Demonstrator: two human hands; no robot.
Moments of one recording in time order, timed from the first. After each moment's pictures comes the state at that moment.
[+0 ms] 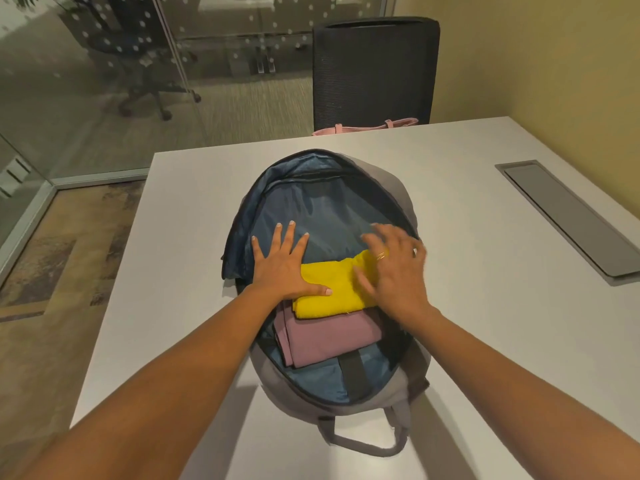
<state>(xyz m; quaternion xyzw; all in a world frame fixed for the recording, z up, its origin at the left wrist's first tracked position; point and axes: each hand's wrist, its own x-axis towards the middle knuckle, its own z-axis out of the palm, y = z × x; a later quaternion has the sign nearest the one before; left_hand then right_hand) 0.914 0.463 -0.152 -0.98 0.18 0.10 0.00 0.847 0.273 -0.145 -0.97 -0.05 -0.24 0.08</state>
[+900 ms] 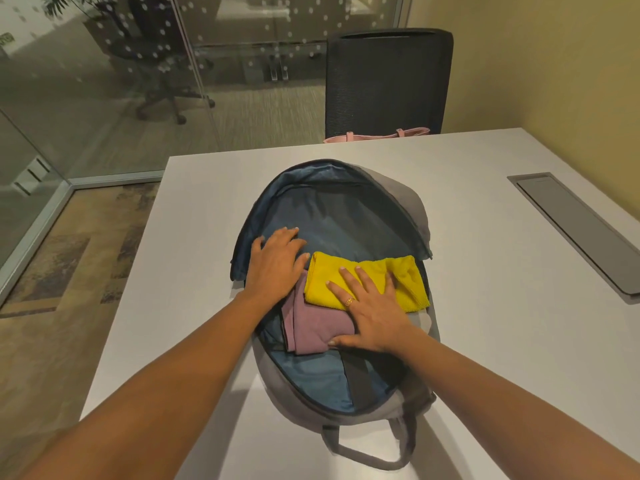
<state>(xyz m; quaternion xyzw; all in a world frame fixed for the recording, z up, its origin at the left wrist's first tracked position) 0.915 0.483 -0.136 -0.98 0.18 -0.05 -0.10 0.844 0.292 -0.190 -0.98 -0.17 0.05 -0.03</state>
